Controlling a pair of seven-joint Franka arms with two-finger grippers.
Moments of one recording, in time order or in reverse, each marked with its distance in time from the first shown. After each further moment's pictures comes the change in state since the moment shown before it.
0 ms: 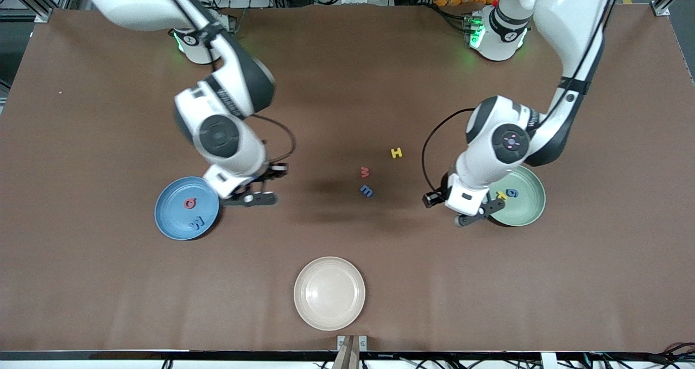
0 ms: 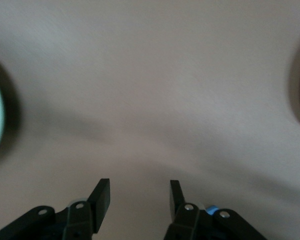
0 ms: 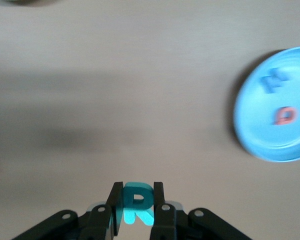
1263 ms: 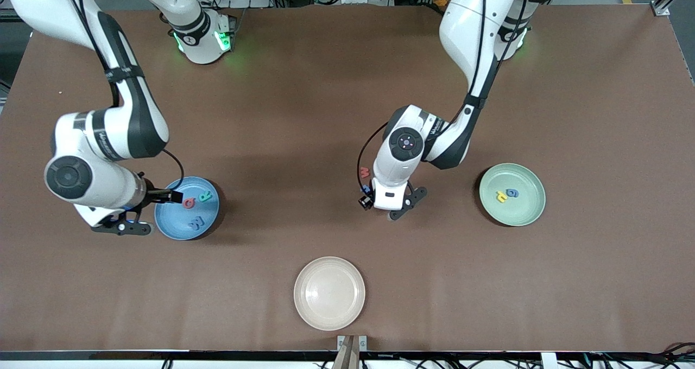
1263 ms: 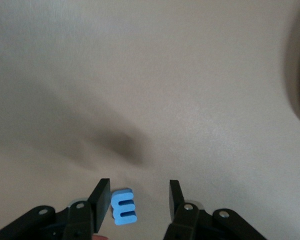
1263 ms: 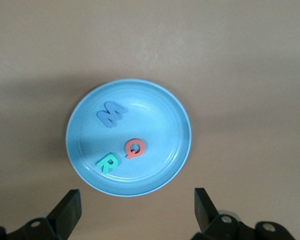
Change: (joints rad) left arm -0.530 0.275 0.372 0.235 -0.251 0.071 -0.352; right arm -0.082 -0.110 -0.304 -0.127 0.000 0.105 -0.246
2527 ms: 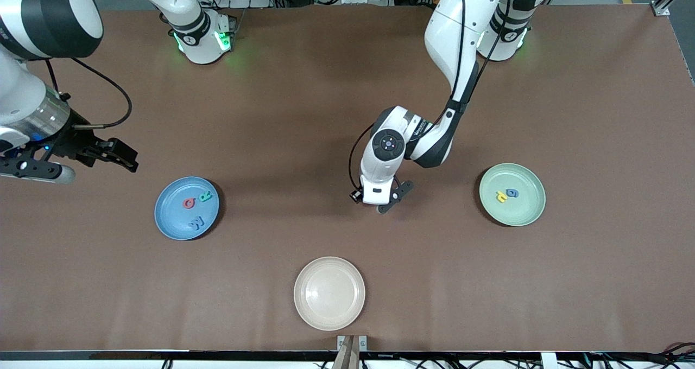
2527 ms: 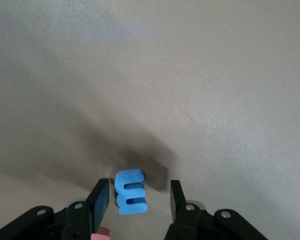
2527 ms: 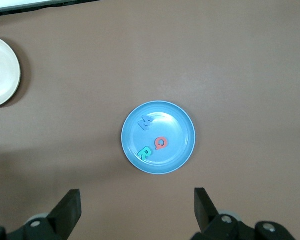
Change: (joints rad) left arm -0.042 0.058 -0.006 0.008 -0.016 -0.001 -0.033; right arm -0.002 -0.312 -0.009 0.020 0.153 -0.115 0.000
